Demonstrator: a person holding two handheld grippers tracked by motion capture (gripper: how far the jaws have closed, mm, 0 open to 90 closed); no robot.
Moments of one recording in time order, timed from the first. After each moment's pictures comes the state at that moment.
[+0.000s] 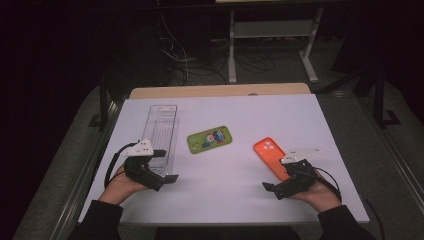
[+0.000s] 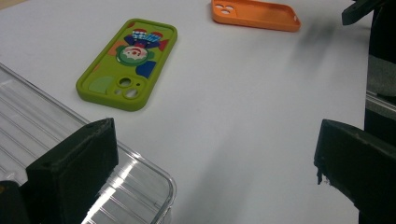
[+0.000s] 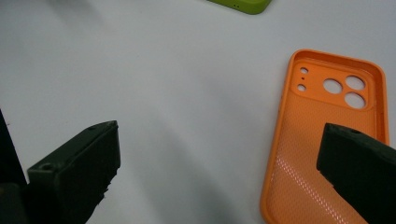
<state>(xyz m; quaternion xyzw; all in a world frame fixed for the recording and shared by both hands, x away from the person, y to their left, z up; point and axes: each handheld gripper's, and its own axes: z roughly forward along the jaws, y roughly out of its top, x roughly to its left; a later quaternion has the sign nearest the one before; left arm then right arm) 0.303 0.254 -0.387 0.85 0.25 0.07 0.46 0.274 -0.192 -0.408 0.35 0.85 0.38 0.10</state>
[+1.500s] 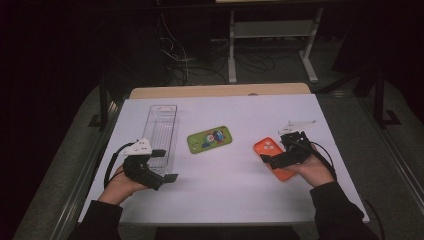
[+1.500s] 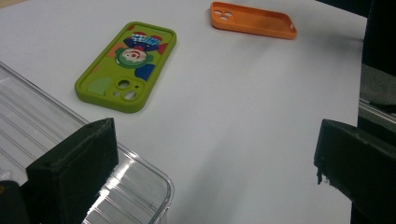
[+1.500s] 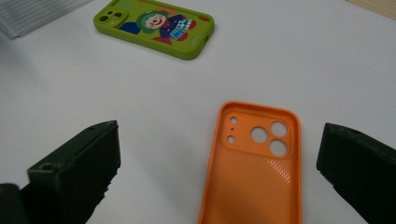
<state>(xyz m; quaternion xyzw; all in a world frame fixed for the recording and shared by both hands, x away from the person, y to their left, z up) 0.303 0.256 -0.386 0.84 0.26 0.06 0.47 0.331 -0.188 -0.379 0.40 0.83 0.37 0.14</state>
